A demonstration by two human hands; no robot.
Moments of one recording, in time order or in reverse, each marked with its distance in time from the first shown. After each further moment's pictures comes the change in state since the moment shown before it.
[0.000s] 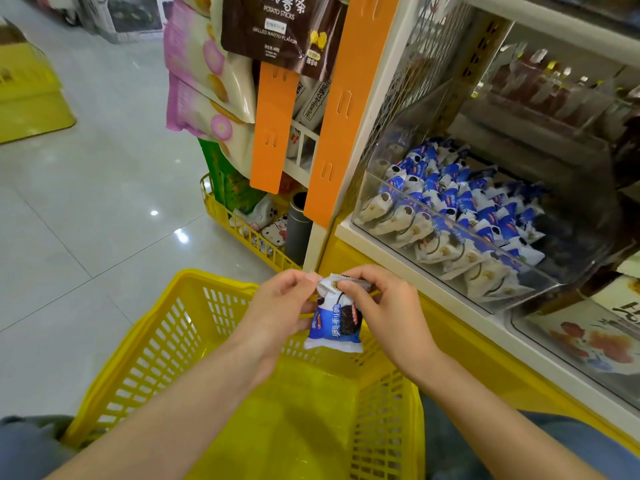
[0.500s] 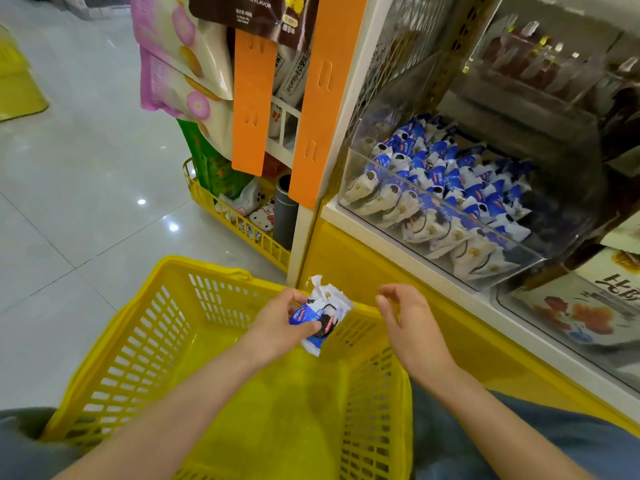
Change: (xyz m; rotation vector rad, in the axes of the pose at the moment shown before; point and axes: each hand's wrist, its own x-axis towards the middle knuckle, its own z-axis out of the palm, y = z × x) left_hand 0.026 -0.064 -0.005 0.519 -0.132 -0.018; right_hand -0.036 0.073 -0.016 -0.329 0.009 0.207
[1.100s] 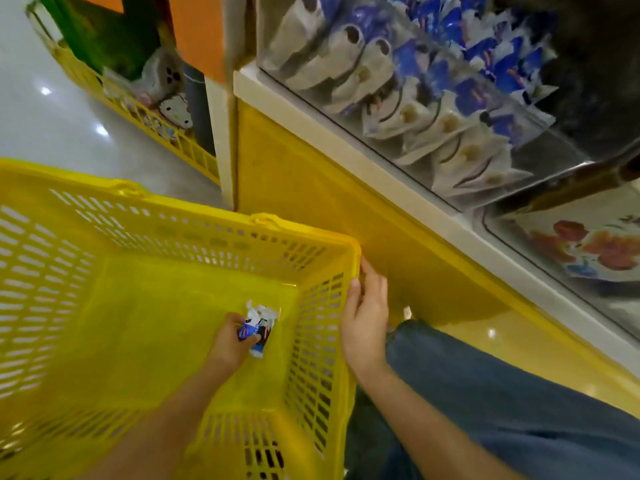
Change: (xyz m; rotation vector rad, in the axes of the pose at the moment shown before) left_hand 0.038 -0.208 0.117 0.109 0.063 -0.462; right_hand -0.047 0.079 0.071 0.272 0.203 0.333
